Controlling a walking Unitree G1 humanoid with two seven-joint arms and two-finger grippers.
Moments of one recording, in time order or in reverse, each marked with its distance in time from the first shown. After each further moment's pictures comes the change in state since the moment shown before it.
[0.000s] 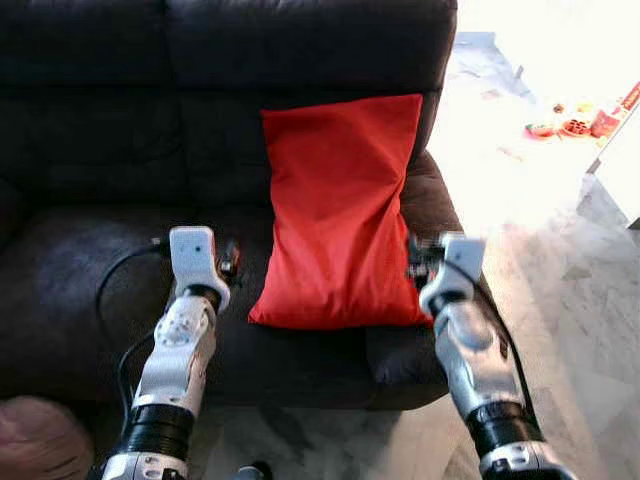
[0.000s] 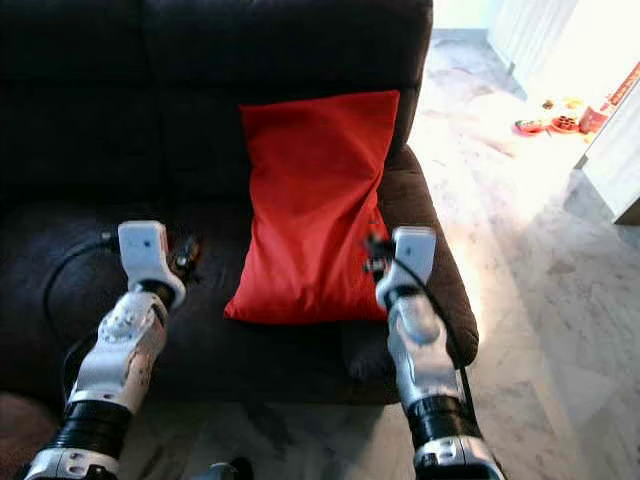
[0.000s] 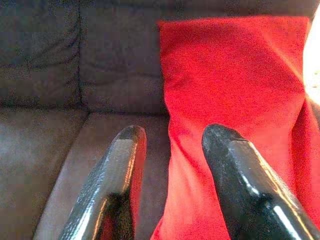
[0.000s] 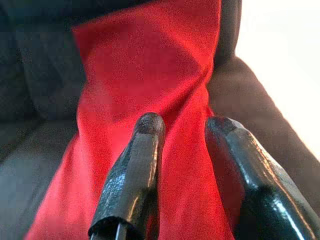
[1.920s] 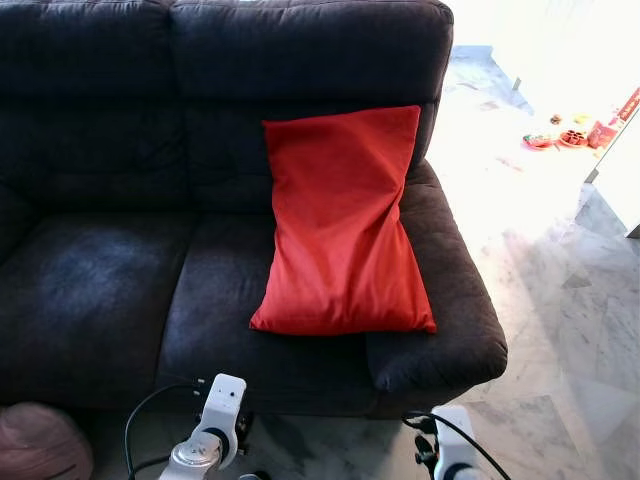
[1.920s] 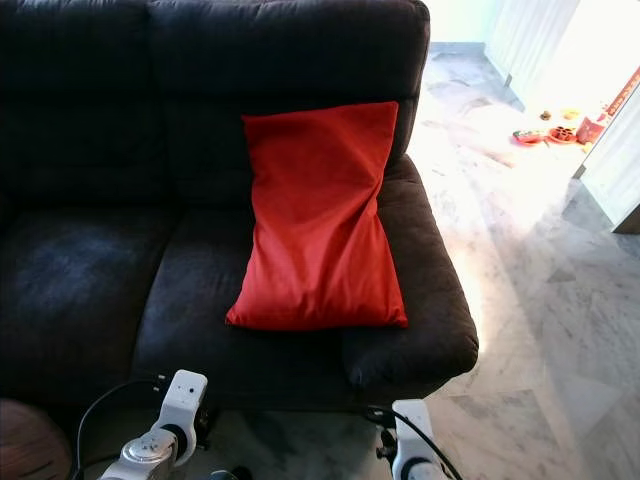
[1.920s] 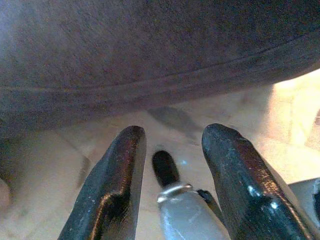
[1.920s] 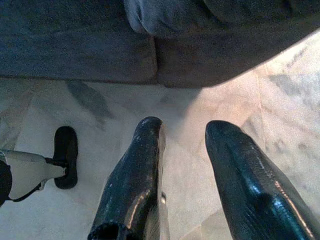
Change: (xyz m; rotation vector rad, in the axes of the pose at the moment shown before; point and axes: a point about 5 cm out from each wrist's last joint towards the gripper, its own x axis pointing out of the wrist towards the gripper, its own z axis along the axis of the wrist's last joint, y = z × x) left arm -0.097 0.004 -0.177 0.217 0.724 -0.160; right arm -0.132 -0.033 -0.180 -0.091 0.785 -0.052
